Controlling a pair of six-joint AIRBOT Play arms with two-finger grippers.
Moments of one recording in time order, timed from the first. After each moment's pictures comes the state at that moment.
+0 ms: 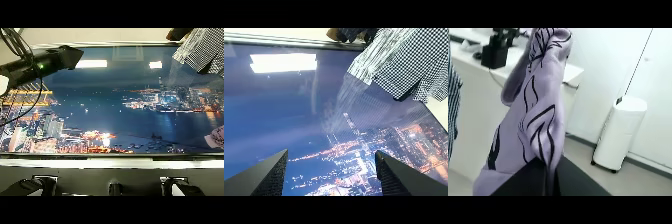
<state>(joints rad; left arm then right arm) -0.36 -1.13 1.43 1.04 -0.64 -1.50 -0.17 -0.97 1.69 -2.87 1.11 2.20</state>
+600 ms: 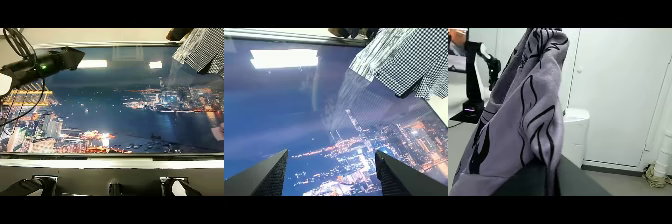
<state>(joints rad) -0.36 -1.15 1.43 1.04 -0.64 -1.50 -0.56 -1.00 1.70 -2.90 0.94 2.37</state>
